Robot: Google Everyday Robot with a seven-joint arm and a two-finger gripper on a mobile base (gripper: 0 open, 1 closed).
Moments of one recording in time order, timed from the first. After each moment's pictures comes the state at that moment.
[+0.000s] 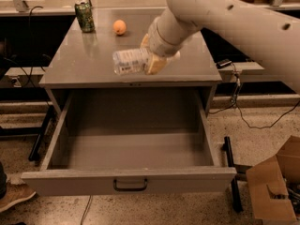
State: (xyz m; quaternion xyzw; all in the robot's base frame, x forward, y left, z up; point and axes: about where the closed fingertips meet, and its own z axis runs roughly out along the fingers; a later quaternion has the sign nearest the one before) arm 0.665 -0.007 0.891 -0.77 0.56 -0.08 0.31
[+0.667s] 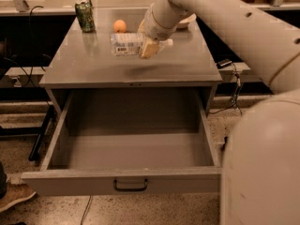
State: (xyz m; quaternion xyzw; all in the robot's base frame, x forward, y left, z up) arm 0.744 0.006 0.896 -0.74 0.58 -0.05 0.33
